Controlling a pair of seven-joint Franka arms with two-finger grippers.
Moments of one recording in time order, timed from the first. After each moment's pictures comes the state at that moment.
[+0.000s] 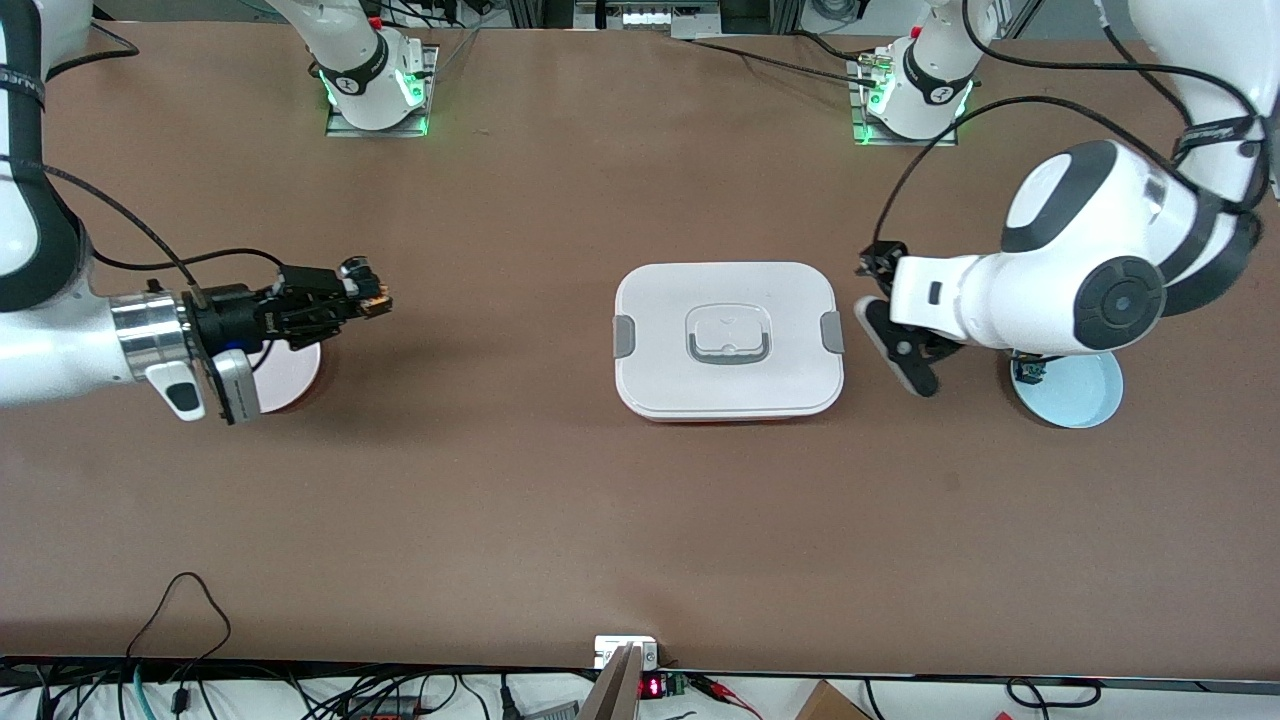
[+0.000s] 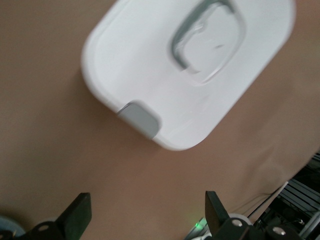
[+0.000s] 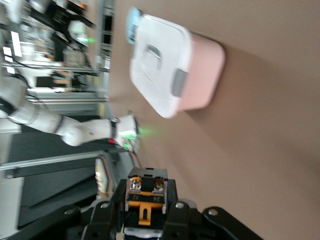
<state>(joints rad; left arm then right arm) 0.40 0.51 -0.82 -1.42 0.13 1.44 0.32 -0.11 0.45 0.09 -1.44 0.79 1.35 -0.53</state>
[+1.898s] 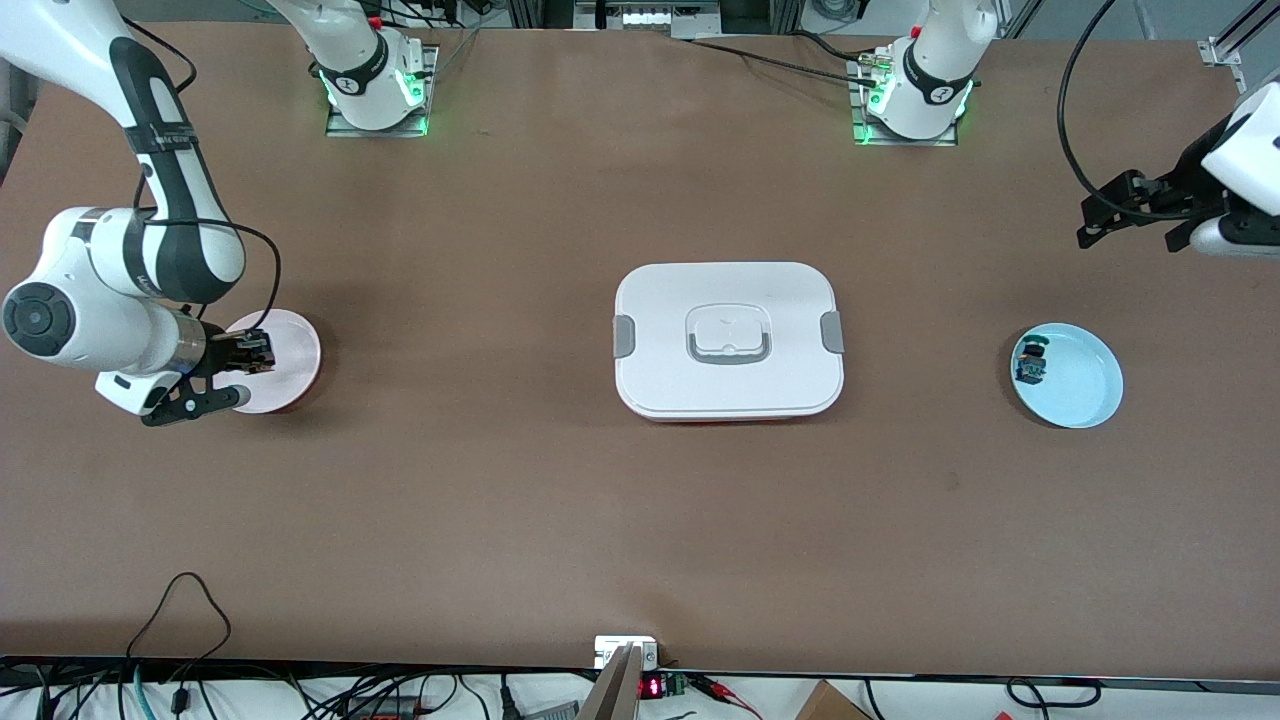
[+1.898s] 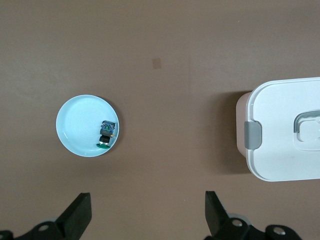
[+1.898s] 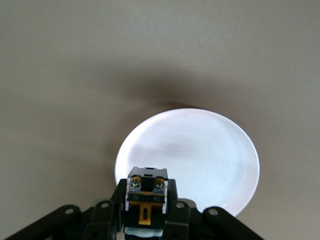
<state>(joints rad) 0.03 -0.05 -0.03 -1.68 -0.02 1.62 0.01 -0.17 0.41 0.09 -1.90 -0.09 2.14 -0.29</state>
